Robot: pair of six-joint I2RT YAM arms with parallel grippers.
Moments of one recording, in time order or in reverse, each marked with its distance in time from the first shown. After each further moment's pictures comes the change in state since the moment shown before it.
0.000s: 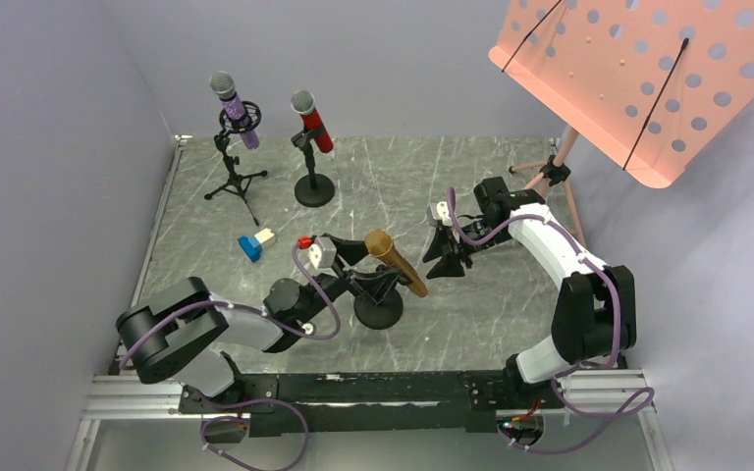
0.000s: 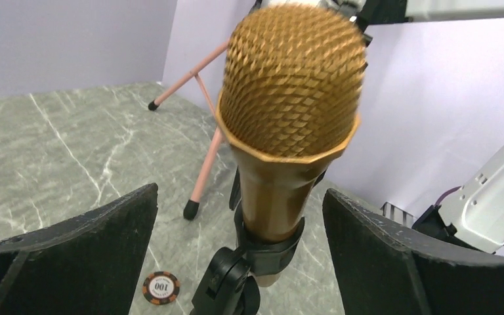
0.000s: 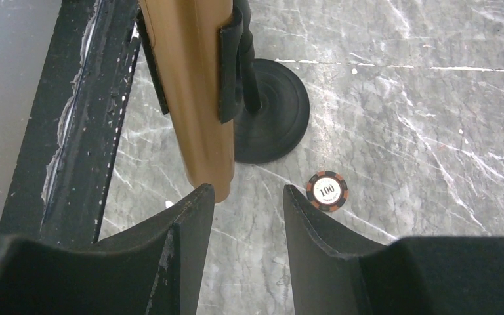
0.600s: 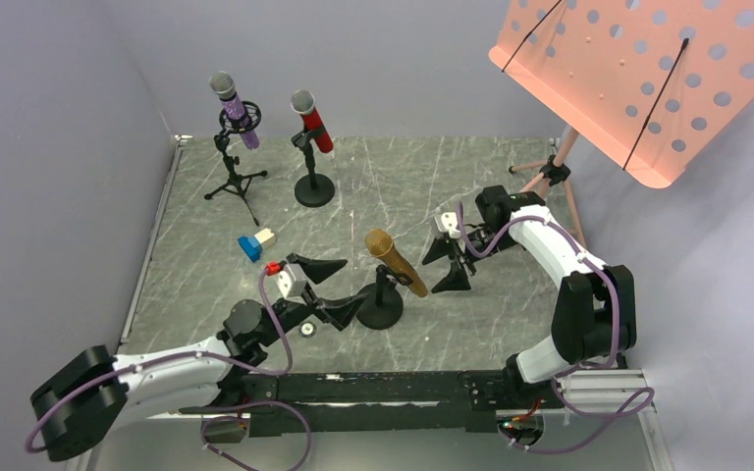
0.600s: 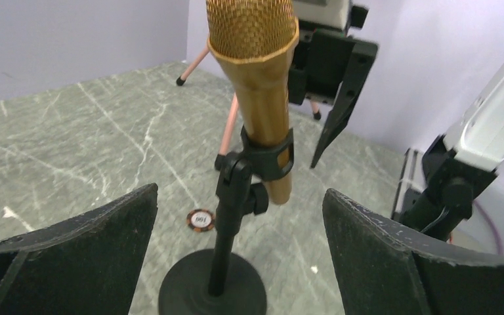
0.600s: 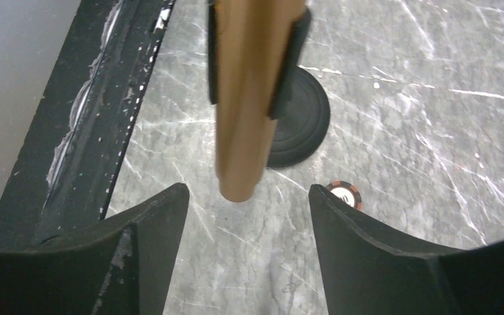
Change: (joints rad) left arm 0.001 -0.572 -0.211 -0.408 0.014 0.150; right arm -0.011 0.000 -0.018 -0.105 -0.026 -0.187
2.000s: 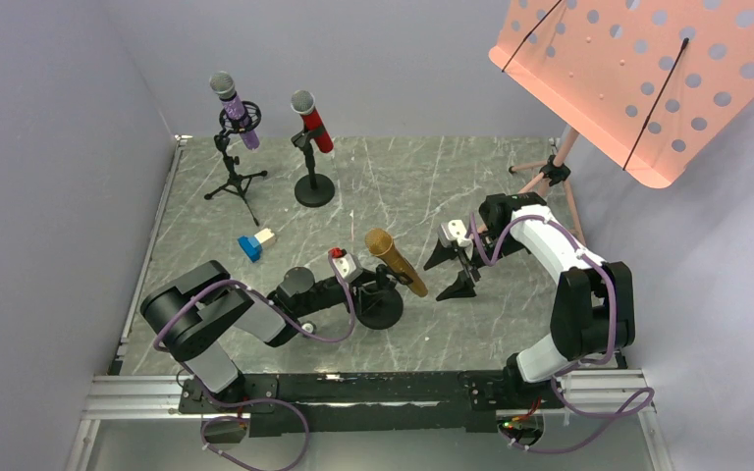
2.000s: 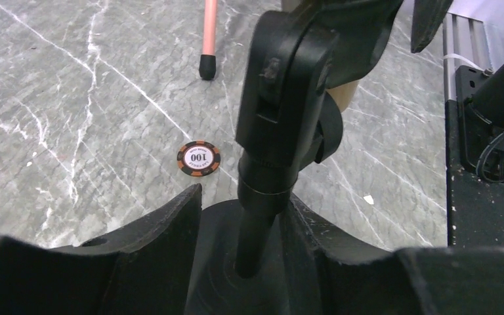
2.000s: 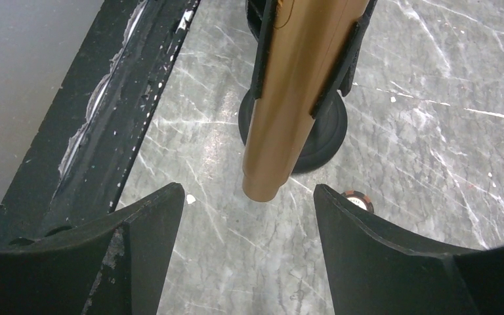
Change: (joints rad) left arm 0.133 0.707 0.190 0.182 0.336 0.131; right arm -0.025 0.017 -0.017 -0.179 -0.034 -0.263
